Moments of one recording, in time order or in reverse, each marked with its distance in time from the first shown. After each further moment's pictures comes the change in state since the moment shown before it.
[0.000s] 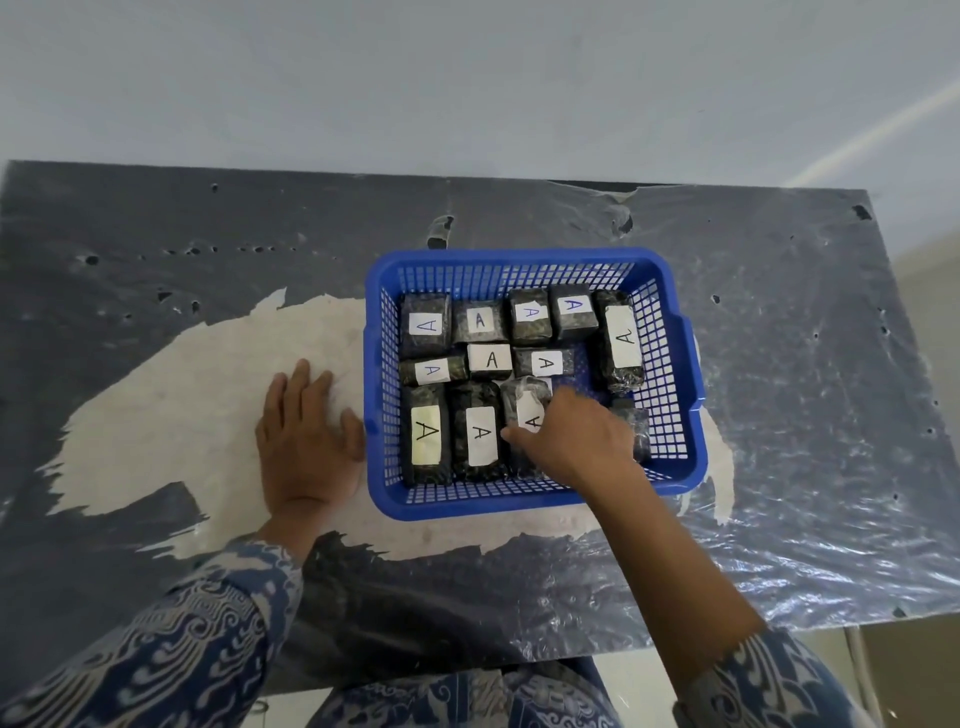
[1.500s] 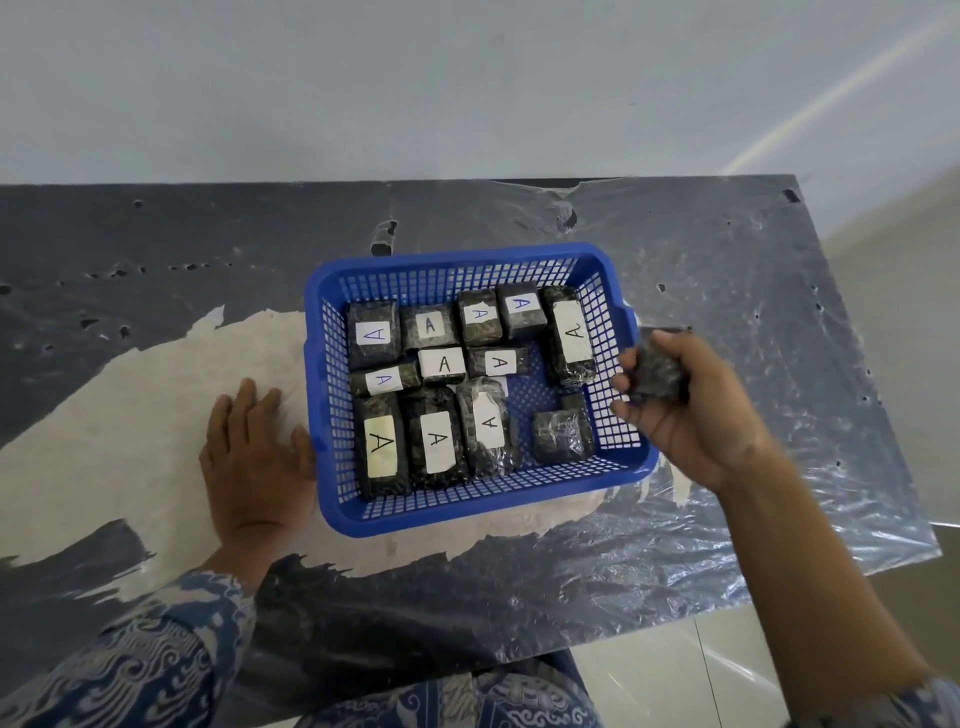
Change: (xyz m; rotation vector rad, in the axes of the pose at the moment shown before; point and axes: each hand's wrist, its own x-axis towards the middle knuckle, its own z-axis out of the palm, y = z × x) left_hand -0.001 -0.002 0.006 0.004 0.024 -0.006; right_hand -0.016 0.112 -0.069 1.790 -0.121 -0.078
